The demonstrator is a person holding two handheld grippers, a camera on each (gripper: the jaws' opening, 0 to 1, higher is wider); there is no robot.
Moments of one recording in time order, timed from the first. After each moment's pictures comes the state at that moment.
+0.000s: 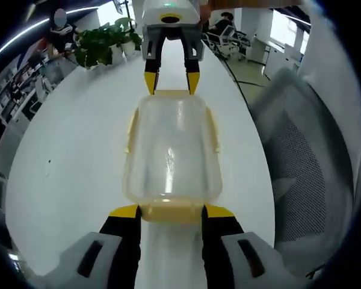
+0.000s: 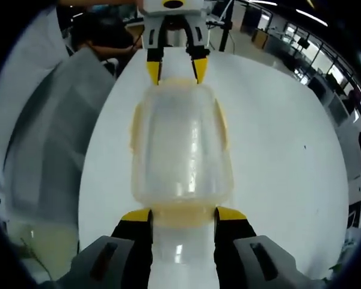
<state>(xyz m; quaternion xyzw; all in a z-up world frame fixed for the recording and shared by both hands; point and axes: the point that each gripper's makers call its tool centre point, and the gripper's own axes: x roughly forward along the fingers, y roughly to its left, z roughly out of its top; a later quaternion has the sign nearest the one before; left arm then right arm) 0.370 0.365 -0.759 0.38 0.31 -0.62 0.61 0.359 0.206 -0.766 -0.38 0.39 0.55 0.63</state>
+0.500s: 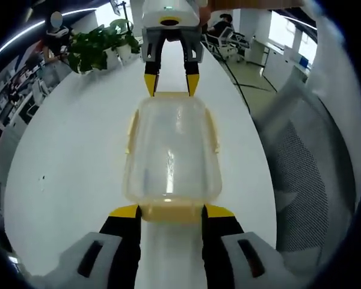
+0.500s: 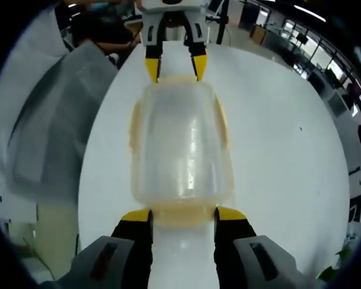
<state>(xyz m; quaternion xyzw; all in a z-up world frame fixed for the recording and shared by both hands) 0.369 0.321 -0.763 0.38 0.31 -0.63 0.61 0.357 0.161 -0.773 -0.38 0.40 0.55 0.63</state>
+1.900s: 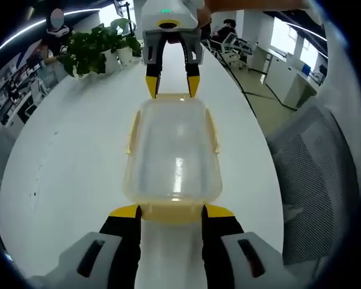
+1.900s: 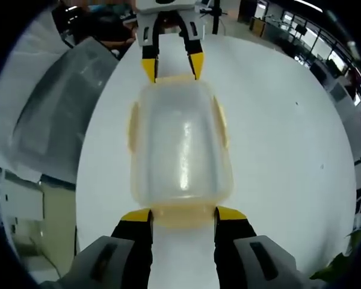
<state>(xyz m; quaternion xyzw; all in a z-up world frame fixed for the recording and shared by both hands) 0.379 0.264 -0.776 0.35 0.31 -0.63 0.61 0.366 0.102 -0.783 -0.36 0.43 0.55 0.62</state>
